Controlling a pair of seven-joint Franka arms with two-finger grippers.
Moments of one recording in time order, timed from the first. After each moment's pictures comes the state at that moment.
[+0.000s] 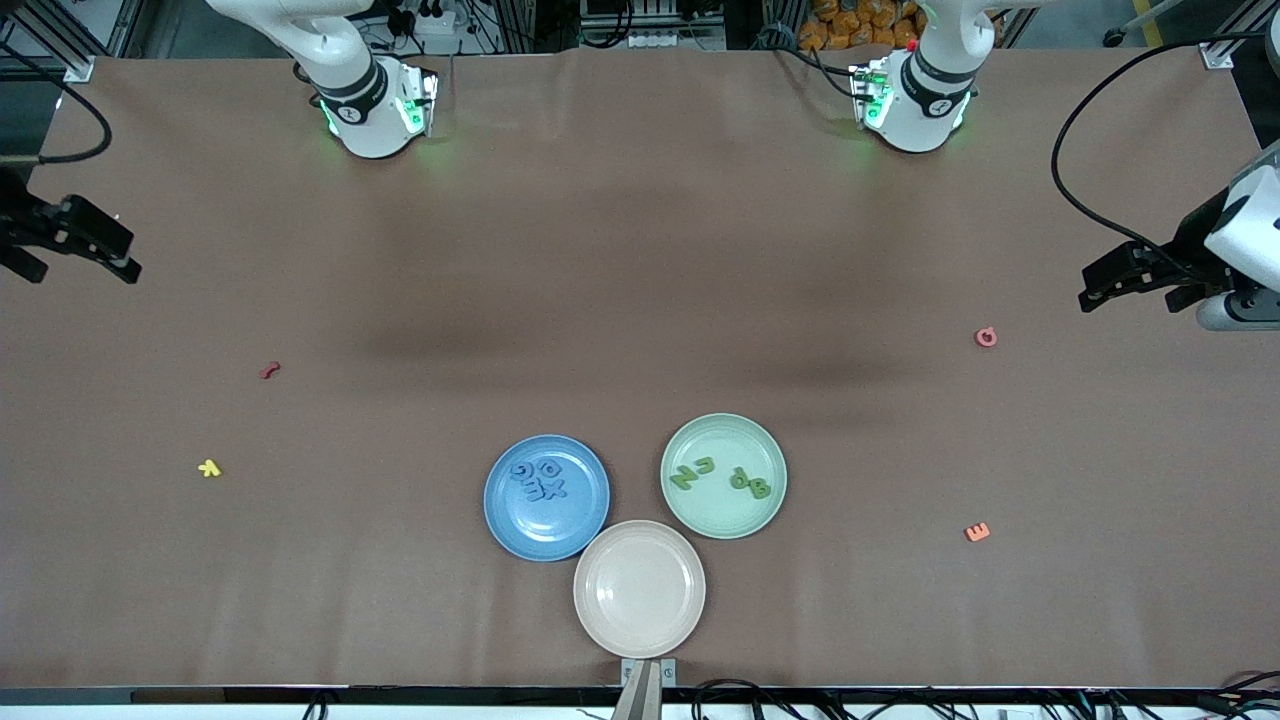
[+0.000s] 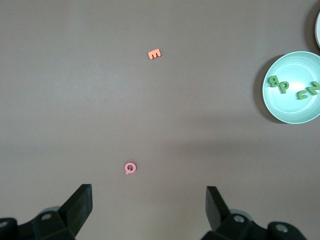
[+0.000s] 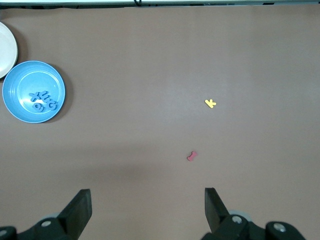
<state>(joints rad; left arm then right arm) 0.01 0.03 -0.05 -1.64 -0.02 1.71 -0.03 0.03 -0.04 -0.05 -1.56 -0.01 1.63 0.00</state>
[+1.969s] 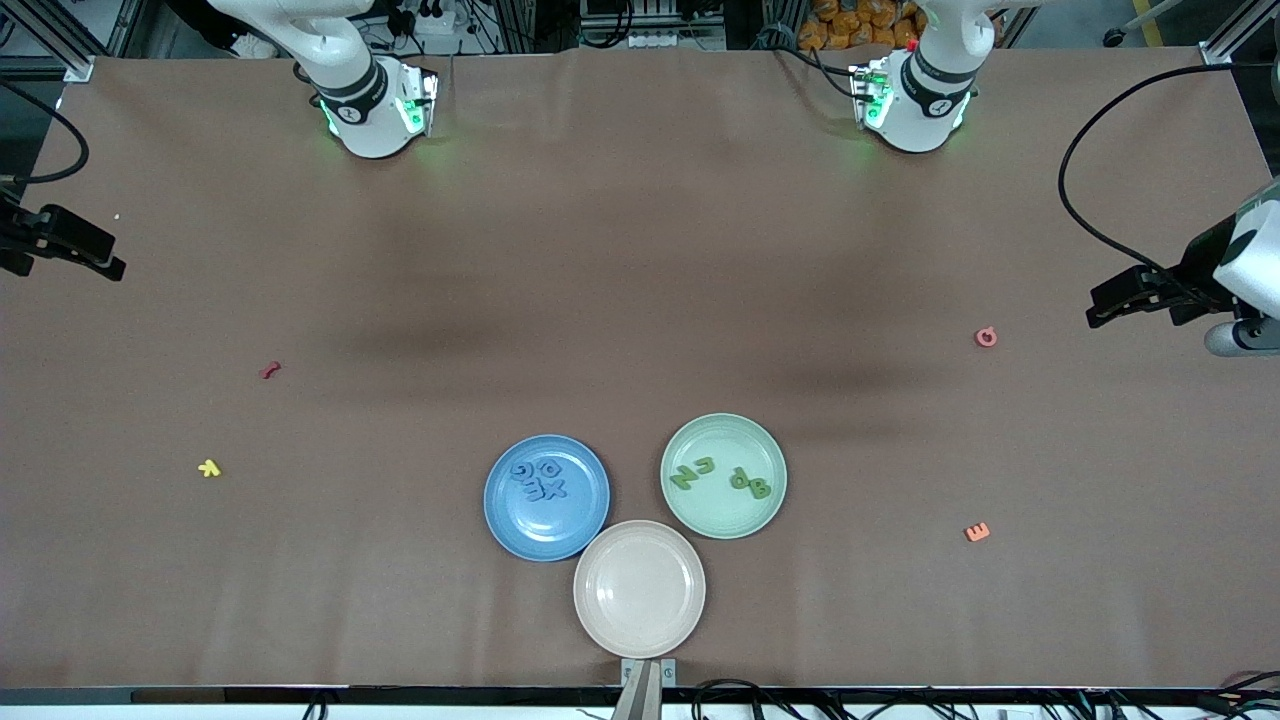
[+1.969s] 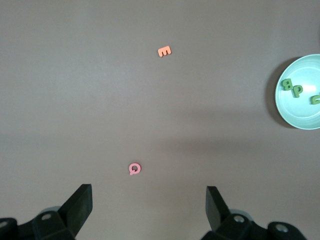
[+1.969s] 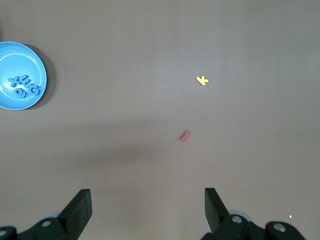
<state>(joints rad) 0.05 0.07 -0.04 -1.63 -0.02 1.72 -0.03 -0.01 0.03 -0.06 -1.49 -0.02 1.52 0.00</state>
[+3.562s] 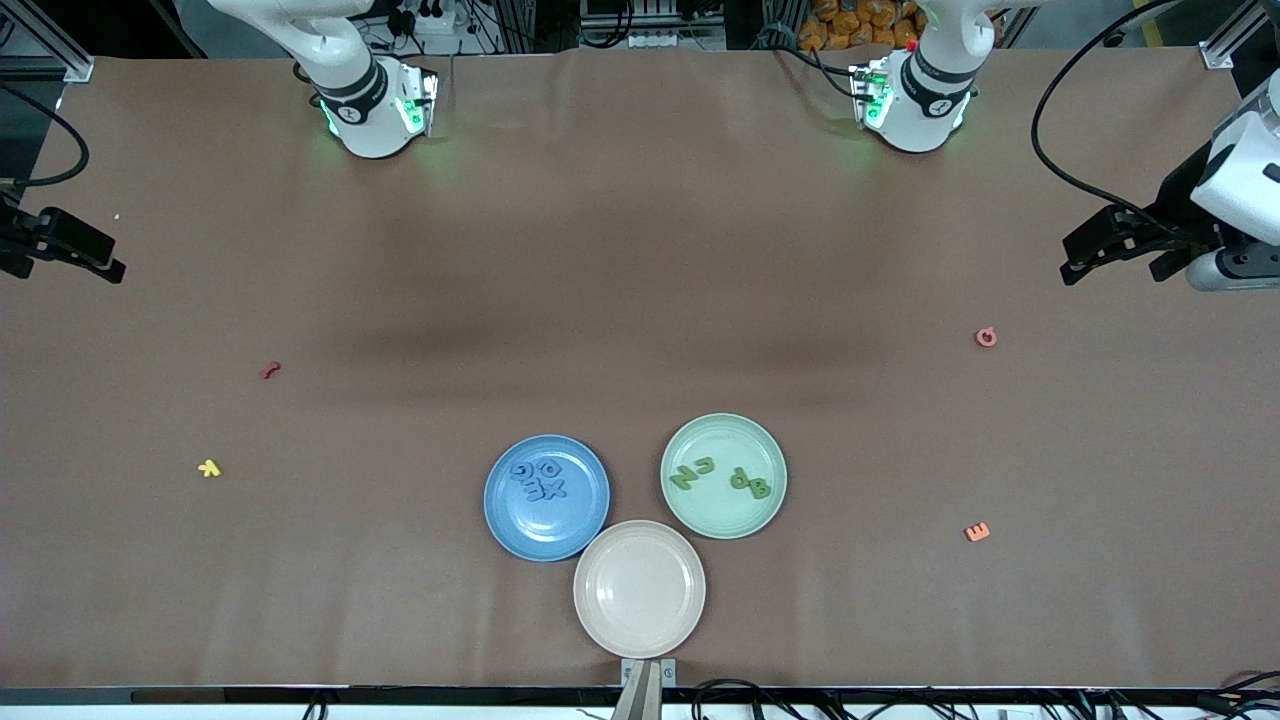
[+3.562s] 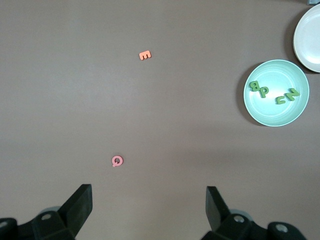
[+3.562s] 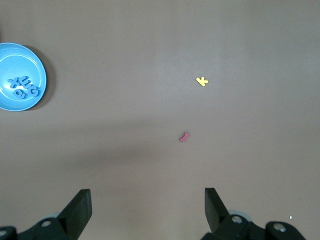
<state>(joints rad) 0.04 -0.02 -0.14 -1.61 -0.02 1.66 -0.15 -0.01 0.03 -0.06 -1.49 -0.02 1.52 0.00</state>
